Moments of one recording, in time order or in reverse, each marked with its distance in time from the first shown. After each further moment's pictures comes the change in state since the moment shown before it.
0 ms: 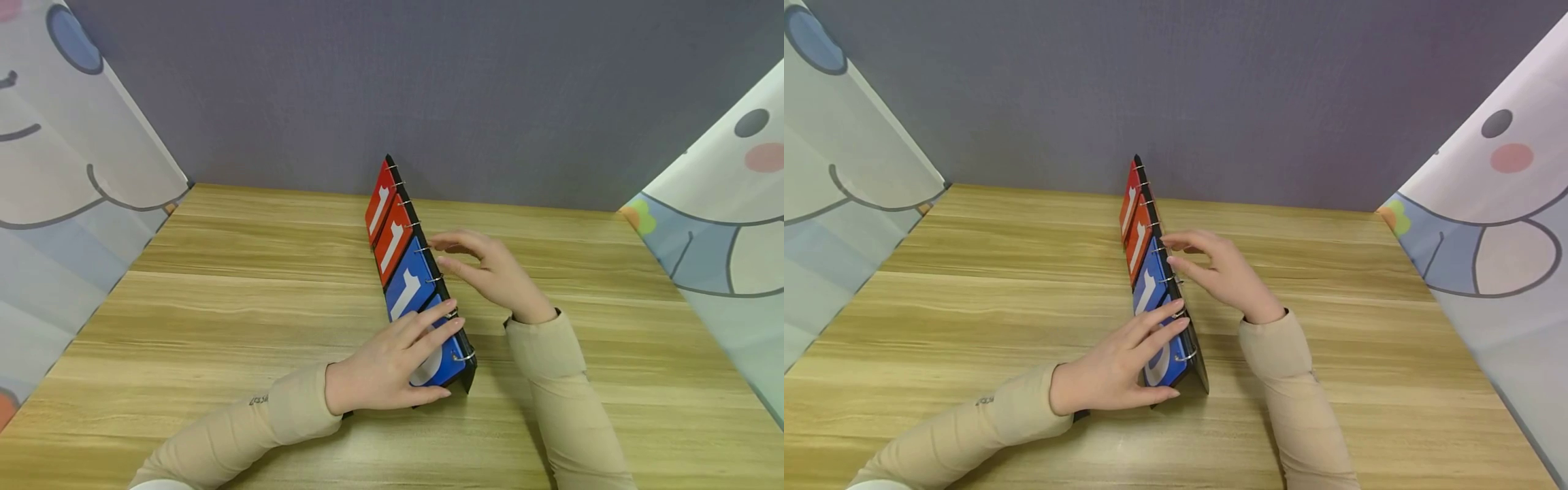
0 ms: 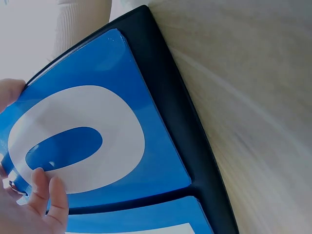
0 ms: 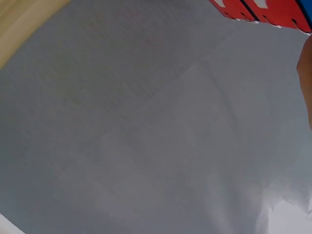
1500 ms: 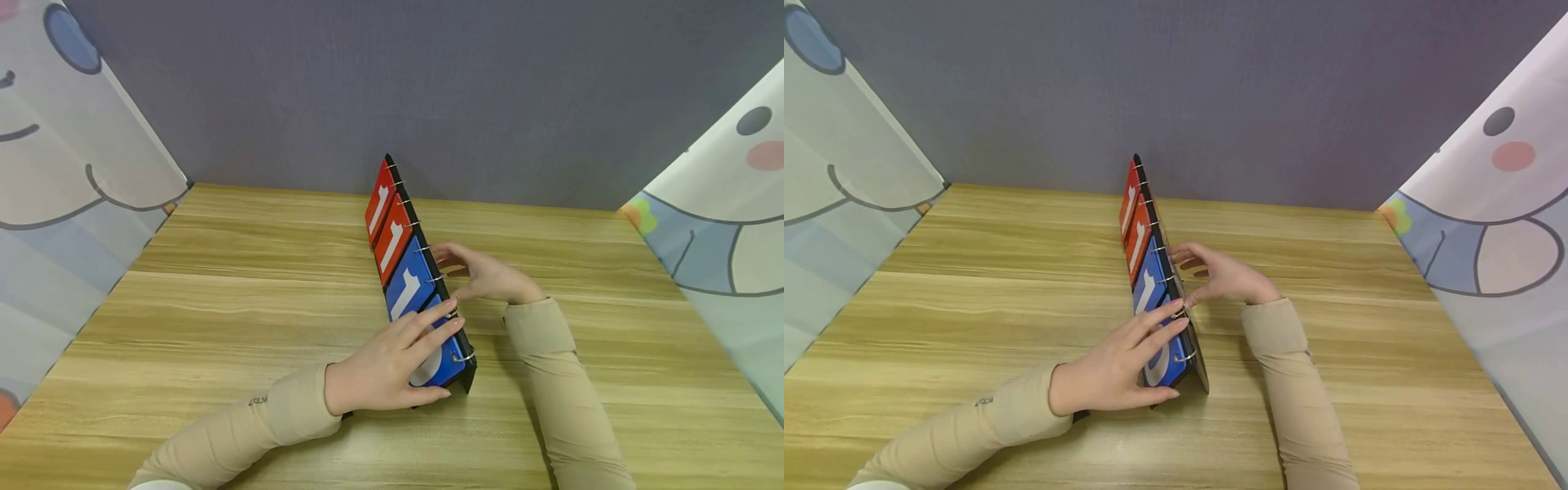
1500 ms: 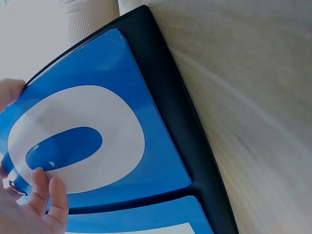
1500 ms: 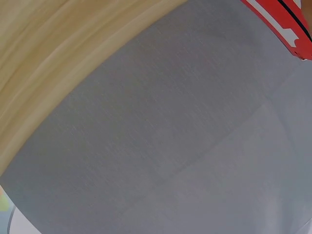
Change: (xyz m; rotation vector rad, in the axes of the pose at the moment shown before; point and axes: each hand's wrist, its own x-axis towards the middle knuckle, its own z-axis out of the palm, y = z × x) left_hand 0.000 -0.001 0.001 0.001 0.004 -0.006; right_hand 0.006 0.057 0.002 0.260 -0.415 0.235
